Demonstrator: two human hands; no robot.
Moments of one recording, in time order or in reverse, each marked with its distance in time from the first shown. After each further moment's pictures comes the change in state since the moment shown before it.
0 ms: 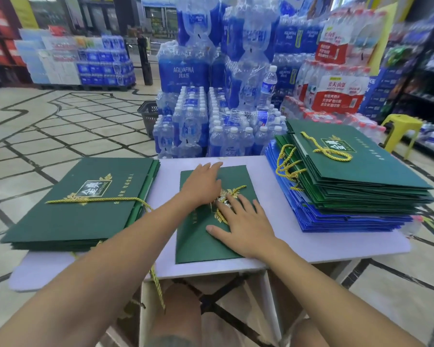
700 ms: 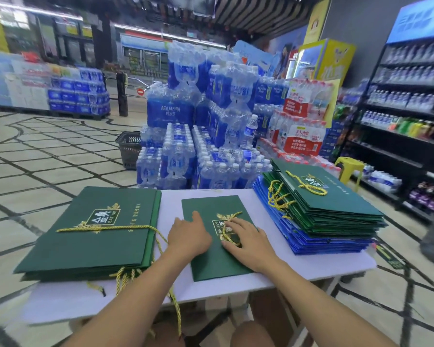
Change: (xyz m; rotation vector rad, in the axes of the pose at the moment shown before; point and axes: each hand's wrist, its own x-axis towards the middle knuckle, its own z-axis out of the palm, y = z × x) left_hand -0.091 -0.014 -0.023 -0.059 -0.165 -0.289; right_hand 0.005 0.000 -0.005 0.149 0.182 0.114
